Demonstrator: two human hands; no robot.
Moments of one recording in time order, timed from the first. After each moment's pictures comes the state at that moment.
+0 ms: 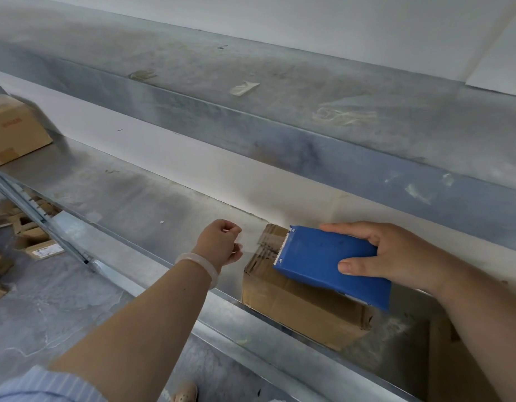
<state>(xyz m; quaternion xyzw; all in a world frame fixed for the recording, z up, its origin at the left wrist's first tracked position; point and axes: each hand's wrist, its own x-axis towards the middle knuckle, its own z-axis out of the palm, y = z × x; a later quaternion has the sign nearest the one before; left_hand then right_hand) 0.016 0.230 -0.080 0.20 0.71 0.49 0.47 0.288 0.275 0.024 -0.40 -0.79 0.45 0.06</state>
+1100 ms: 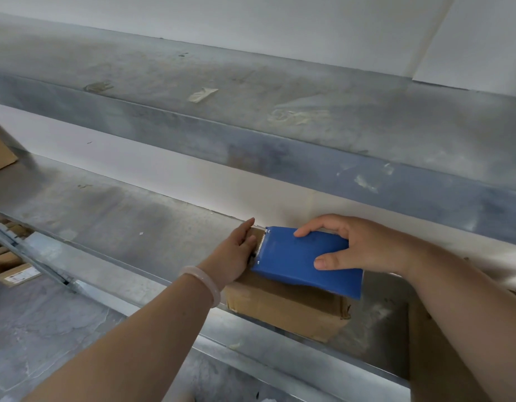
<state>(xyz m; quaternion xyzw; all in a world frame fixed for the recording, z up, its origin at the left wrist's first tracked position) 0.060 0.230 -0.076 0.48 0.69 0.31 0.45 0.289 0.274 0.023 -0.39 -0.80 0.46 0.05</state>
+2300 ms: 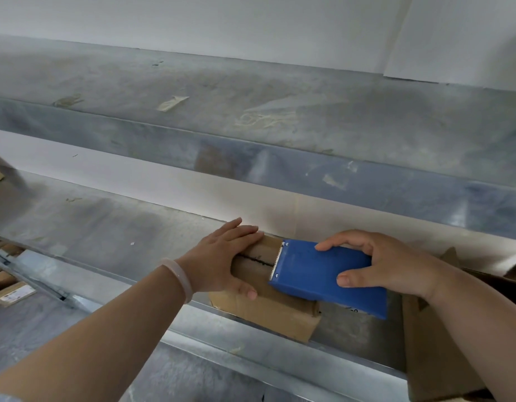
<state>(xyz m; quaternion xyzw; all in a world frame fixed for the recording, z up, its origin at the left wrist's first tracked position) 0.030 0.231 -0.063 0.80 0.57 0.02 0.20 0.342 0.266 0.003 -0.41 -0.76 0.50 0.10</state>
